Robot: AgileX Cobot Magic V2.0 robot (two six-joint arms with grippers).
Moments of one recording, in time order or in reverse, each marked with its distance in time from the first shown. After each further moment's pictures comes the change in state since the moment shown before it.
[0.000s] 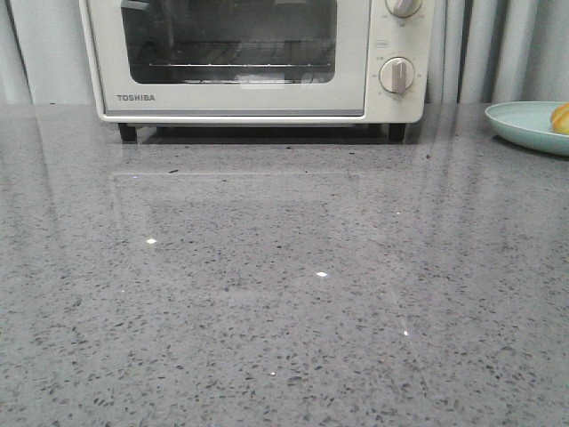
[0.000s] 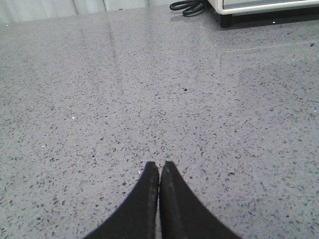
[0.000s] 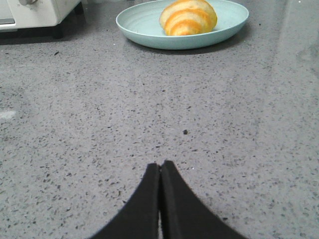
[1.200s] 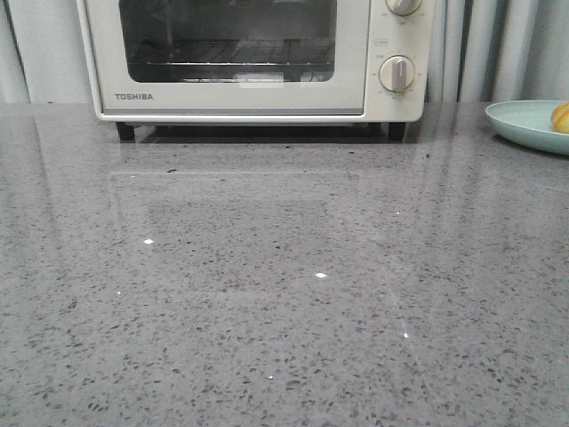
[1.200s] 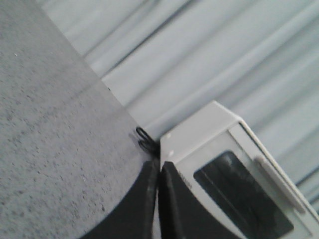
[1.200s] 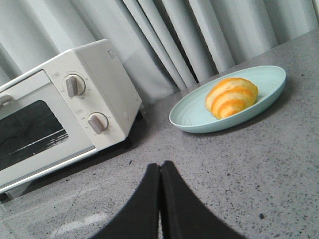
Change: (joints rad) left arm 0.000 0.000 -0.012 -0.996 -0.361 -0.002; right arm 0.000 0.000 -0.004 0.392 -0.311 0.000
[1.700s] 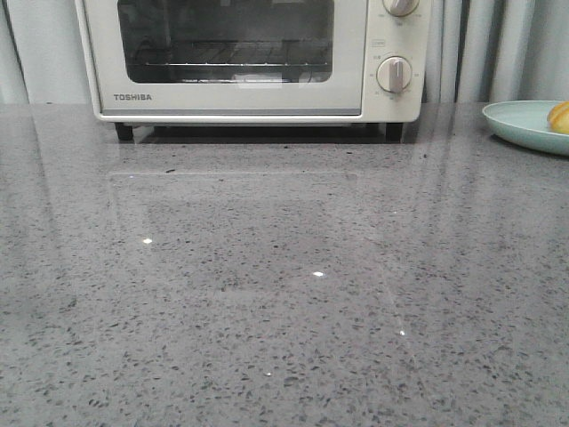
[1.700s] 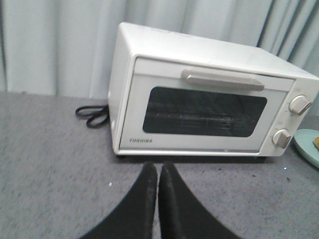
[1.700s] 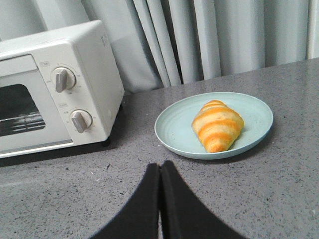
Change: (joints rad) left arm -0.135 0.613 -0.594 0.180 0.298 0.510; right arm 0.000 0.381 -0.384 -0.254 0.168 0.000
